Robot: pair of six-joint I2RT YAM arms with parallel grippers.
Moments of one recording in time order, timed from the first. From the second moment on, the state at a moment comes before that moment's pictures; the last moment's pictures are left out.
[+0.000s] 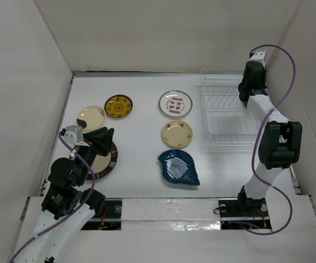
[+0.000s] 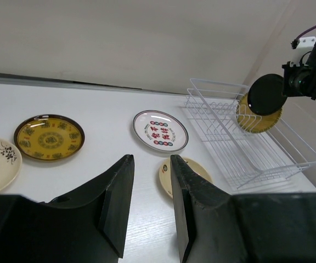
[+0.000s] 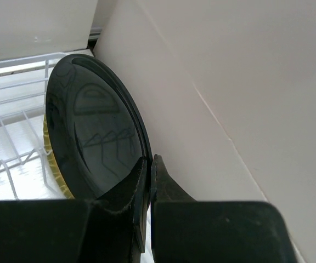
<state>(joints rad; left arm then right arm) -0.50 0.26 0.63 -0.23 -0.16 -0.32 -0.01 1.80 1.43 0.14 0.75 -0.34</state>
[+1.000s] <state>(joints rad) -0.50 0.29 0.63 -0.23 -0.15 -0.33 0.48 1.14 0.91 -0.14 0.09 0.34</state>
